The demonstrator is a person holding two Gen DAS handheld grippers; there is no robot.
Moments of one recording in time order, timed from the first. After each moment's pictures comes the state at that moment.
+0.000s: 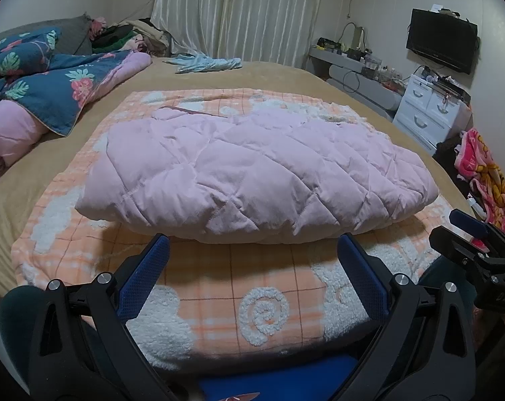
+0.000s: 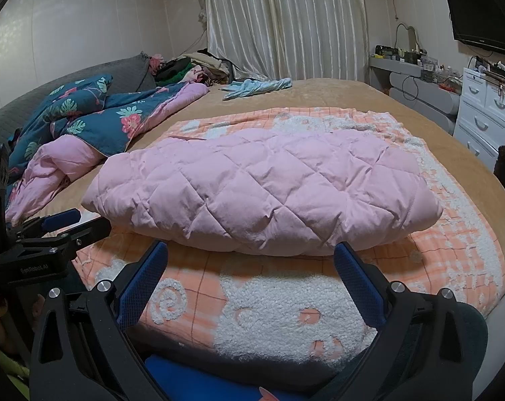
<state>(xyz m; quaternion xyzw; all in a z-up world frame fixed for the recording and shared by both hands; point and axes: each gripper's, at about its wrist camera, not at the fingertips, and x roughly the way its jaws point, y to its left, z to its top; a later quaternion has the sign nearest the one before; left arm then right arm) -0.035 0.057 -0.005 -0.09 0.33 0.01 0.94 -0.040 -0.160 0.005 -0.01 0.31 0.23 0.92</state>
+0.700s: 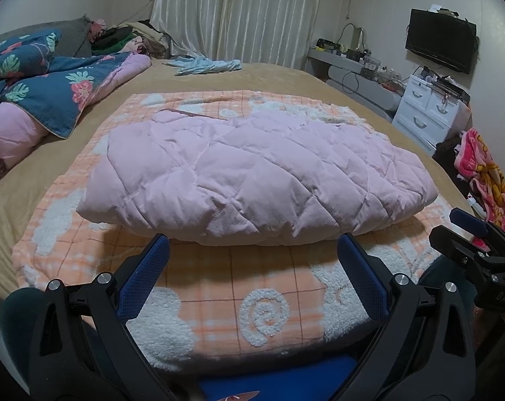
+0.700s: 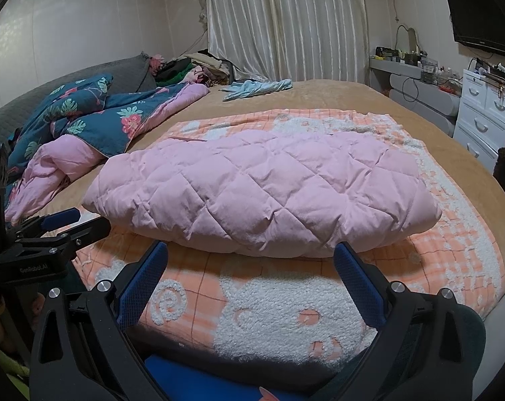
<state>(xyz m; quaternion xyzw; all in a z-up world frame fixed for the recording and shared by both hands) -0.036 0.058 -0.002 -0.09 0.32 0.01 0.94 -0.041 -0.161 0.007 -0.01 0.31 0.23 0.92</state>
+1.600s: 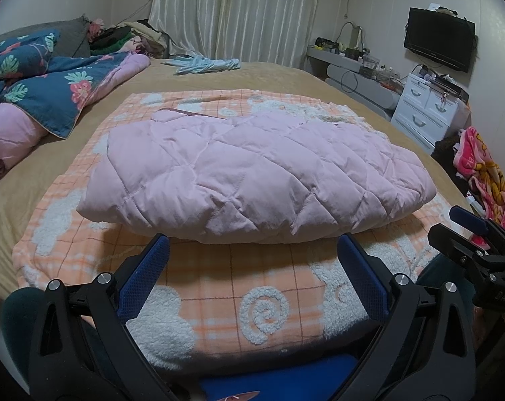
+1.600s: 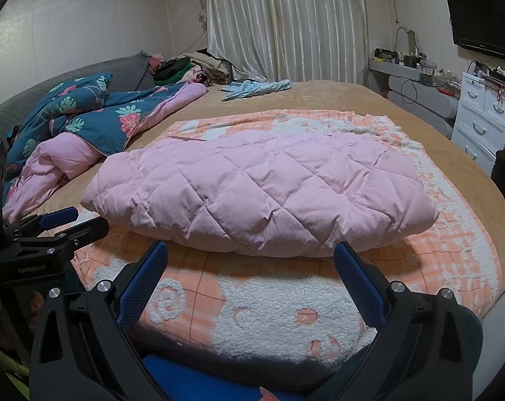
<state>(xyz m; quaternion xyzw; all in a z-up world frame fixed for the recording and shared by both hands) -0.036 0.059 -0.002 -0.08 0.33 0.01 0.94 -0.041 -0.163 0.010 -0.02 0.31 0.22 0.92</state>
